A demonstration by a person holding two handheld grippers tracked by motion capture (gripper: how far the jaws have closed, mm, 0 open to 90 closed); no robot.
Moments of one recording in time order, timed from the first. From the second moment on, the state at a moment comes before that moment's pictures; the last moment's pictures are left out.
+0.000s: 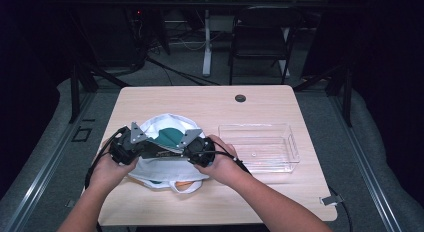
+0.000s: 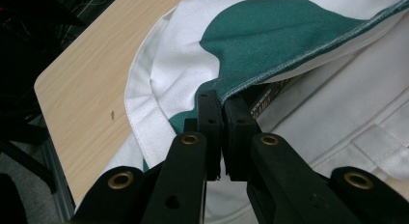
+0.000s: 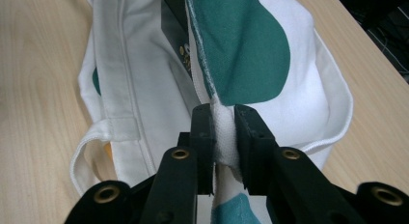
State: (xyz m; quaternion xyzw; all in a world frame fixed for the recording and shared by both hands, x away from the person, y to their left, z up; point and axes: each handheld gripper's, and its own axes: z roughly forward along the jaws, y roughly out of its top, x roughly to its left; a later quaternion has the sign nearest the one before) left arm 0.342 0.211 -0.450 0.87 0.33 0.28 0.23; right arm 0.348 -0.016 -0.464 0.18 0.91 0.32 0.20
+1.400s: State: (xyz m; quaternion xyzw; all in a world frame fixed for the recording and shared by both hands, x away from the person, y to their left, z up) left arm 0.362 0.209 -0.431 0.86 0.34 0.29 0.24; right arm 0.374 -0.015 -0.433 0.27 0.87 0.34 0.24
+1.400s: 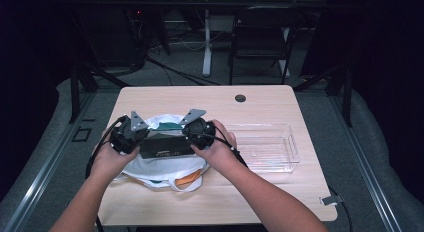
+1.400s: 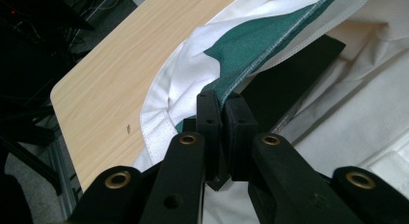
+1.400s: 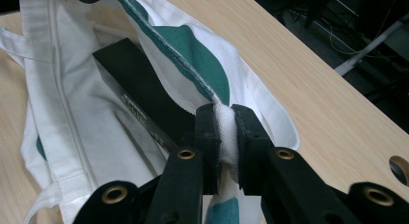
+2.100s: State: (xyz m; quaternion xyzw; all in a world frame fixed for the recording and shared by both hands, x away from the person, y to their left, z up) left arm 0.356 0.241 -0.427 0.84 0.37 0.29 0.27; right arm 0.385 -0.018 -0.430 0.28 0.86 0.34 0.24
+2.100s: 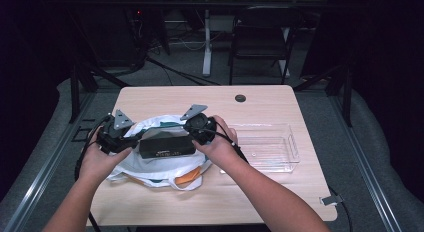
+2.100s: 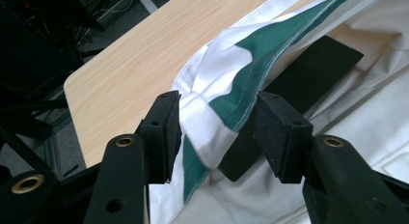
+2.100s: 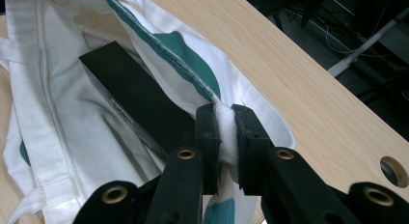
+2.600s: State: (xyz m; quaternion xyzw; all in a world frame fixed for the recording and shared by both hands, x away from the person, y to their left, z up) left arm 0.347 0.267 -0.434 0.84 0.38 0.30 0.26; right arm 0.391 -0.019 -0.430 0.29 0.86 0.34 0.24
